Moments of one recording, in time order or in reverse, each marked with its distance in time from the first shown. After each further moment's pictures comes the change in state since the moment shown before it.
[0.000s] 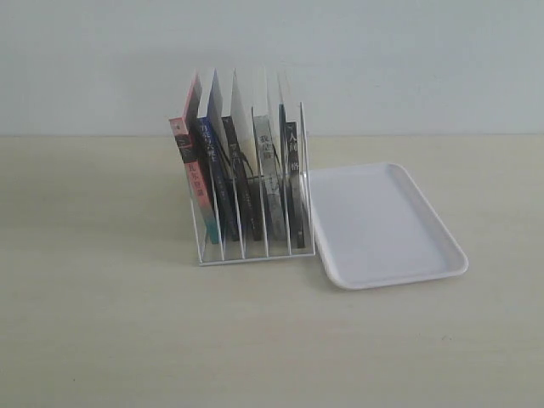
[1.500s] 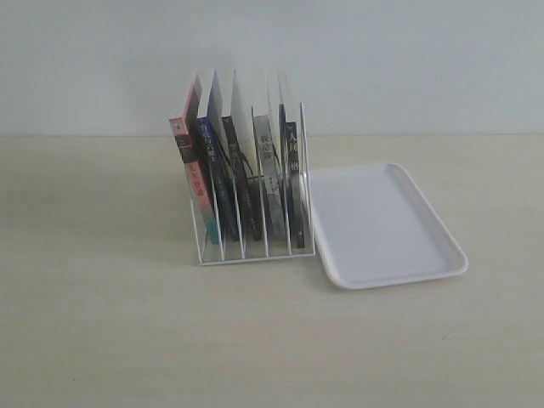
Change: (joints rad) left arm 0.000 0.000 0.000 0.000 0.000 0.000; right arm 0.000 0.932 -0.646 0.112 -0.079 0.153
